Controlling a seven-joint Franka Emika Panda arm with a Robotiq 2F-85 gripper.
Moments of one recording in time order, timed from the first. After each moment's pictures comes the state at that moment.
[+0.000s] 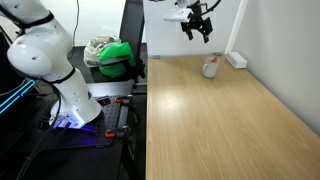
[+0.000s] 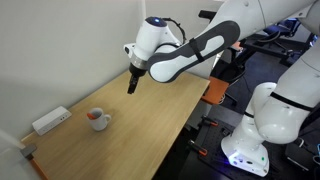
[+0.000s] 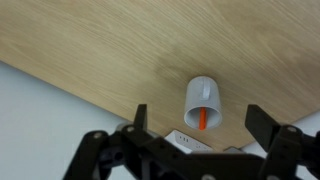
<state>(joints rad) 0.13 -0.13 0.10 -2.36 -0.01 2.68 -0.31</state>
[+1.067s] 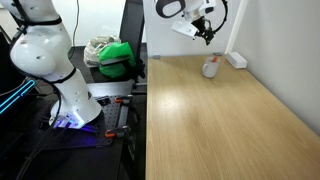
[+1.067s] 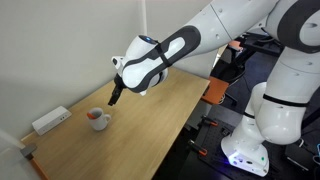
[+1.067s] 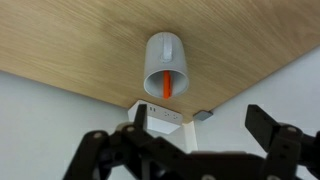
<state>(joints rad) 0.21 0.11 0.15 -2.24 0.51 2.89 -0.69</state>
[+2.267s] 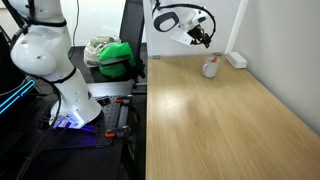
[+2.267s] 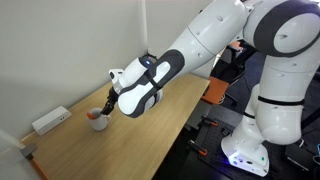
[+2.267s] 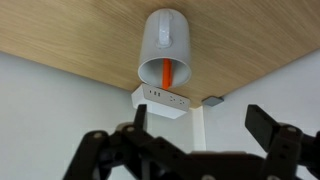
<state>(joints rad) 0.22 0.26 0.25 -2.25 0.55 3.24 -0.68</state>
